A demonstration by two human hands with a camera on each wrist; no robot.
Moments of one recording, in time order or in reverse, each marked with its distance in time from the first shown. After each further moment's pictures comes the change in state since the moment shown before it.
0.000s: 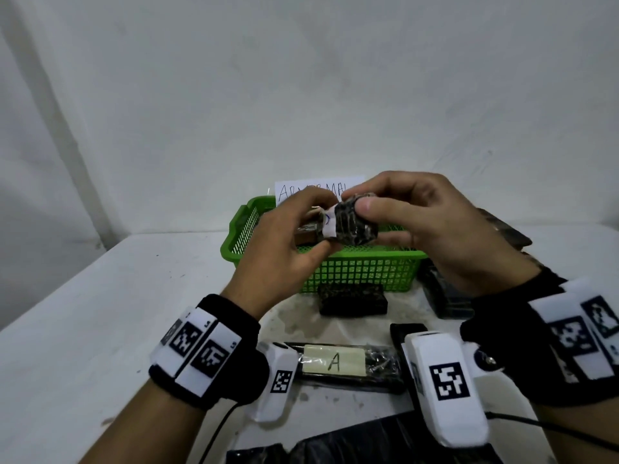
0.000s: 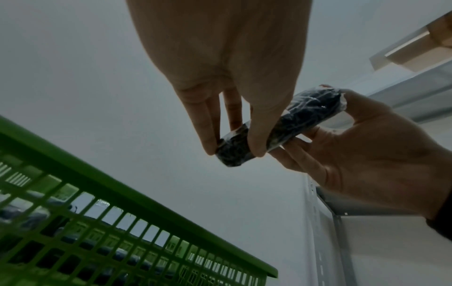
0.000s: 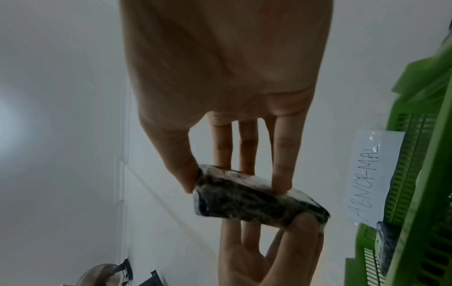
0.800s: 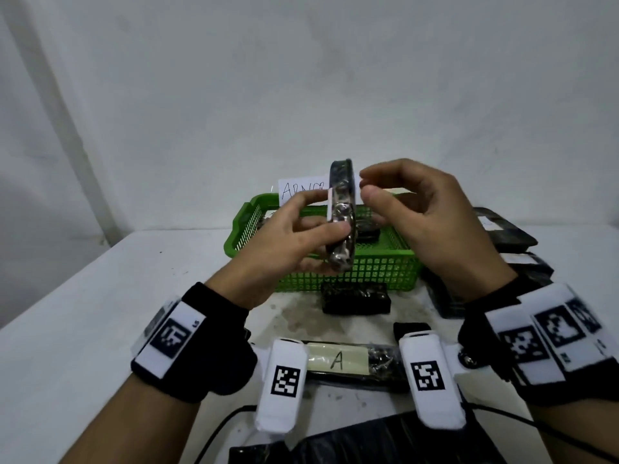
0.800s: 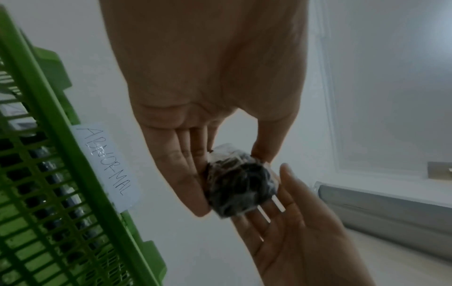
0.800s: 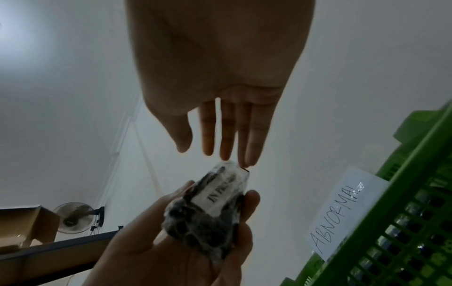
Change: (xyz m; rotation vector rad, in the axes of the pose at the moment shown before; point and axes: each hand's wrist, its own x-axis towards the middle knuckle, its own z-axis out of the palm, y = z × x) left_hand 0.004 0.016 -0.008 -0.589 -0.120 -0.525; right_hand 0.007 0.023 0.001 -0.279 0.219 -0.122
